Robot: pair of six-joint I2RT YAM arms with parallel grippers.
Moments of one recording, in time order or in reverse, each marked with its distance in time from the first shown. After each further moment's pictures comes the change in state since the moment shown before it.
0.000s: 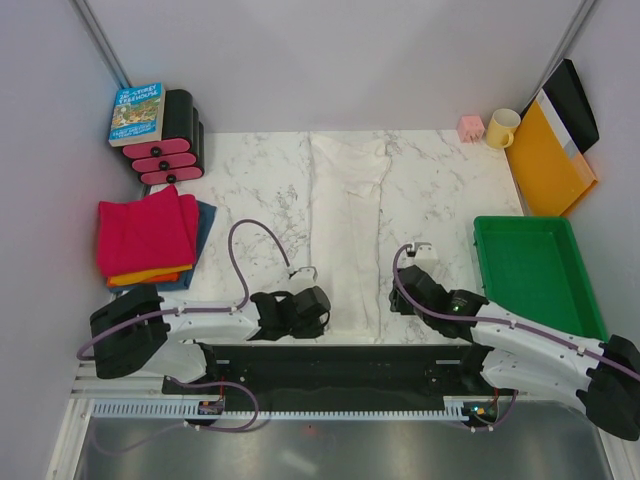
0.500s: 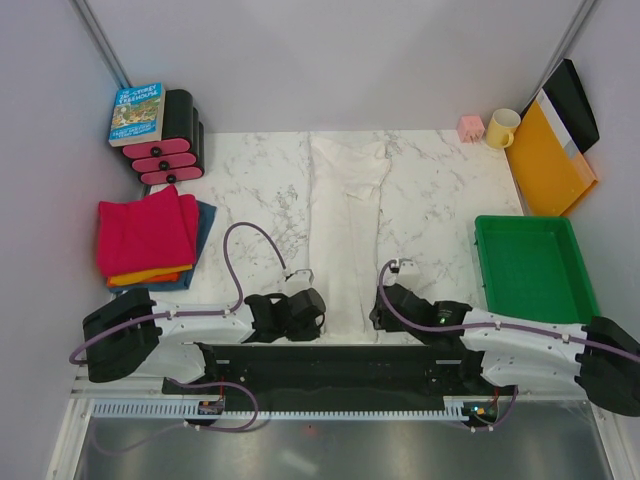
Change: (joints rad) left arm 0.000 -0.053 -0.042 -0.006 0.026 -0.010; right arm 0.170 0.057 -0.053 0.092 -0.044 0.163
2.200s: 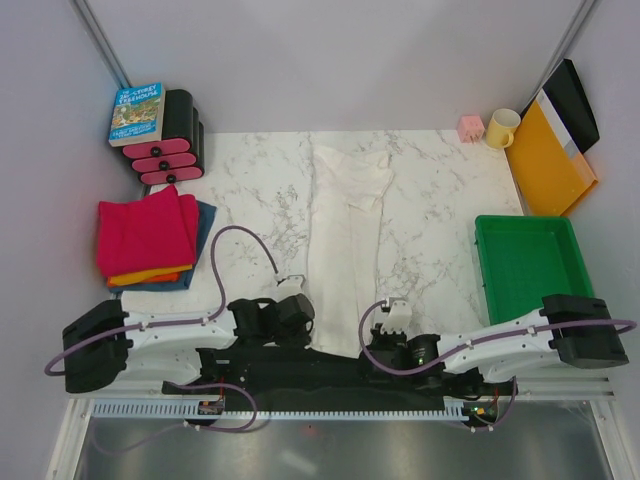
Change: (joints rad) left arm -0.014 -0.113 -0.032 -0.097 0.024 0.011; right arm 0.496 0.199 0.026 -0.122 0.263 0.579
